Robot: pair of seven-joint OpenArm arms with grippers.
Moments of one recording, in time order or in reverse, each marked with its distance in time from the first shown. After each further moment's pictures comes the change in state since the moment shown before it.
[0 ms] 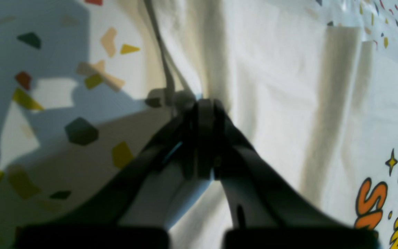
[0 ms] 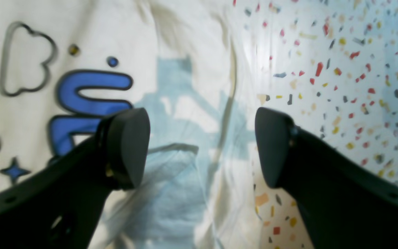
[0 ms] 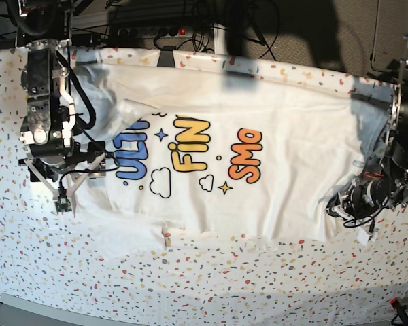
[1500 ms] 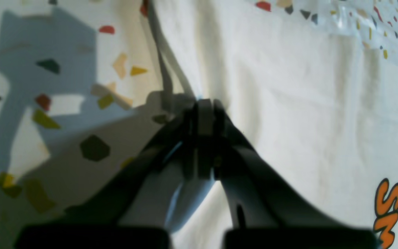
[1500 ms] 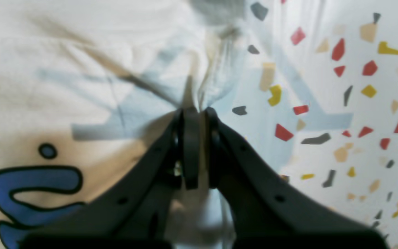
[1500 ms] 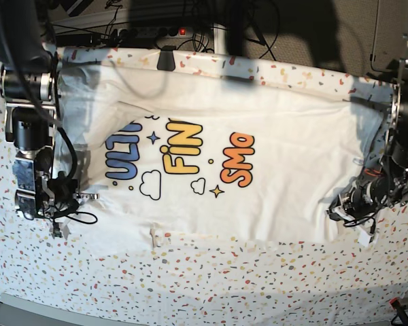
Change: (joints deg) left arm 0.0 0.0 0.0 -0.1 1.8 0.0 -6.1; right arm 32.5 1.2 0.3 -60.2 4.8 11.6 11.4
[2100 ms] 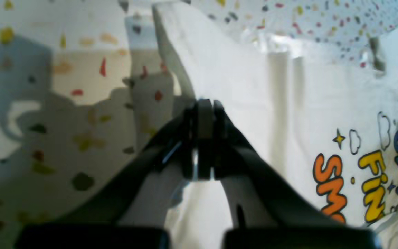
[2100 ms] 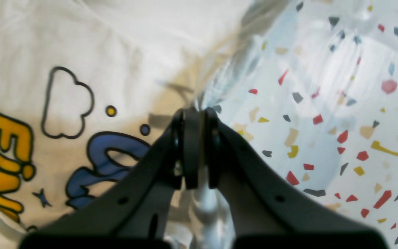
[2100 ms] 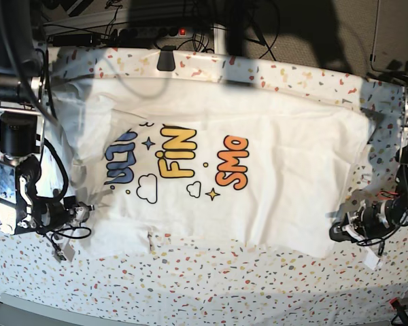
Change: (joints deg) left arm 0.4 -4.7 -1.6 13.6 -7.6 -5.8 13.9; right arm 0.2 2.6 -0.1 9.0 12.2 18.8 -3.0
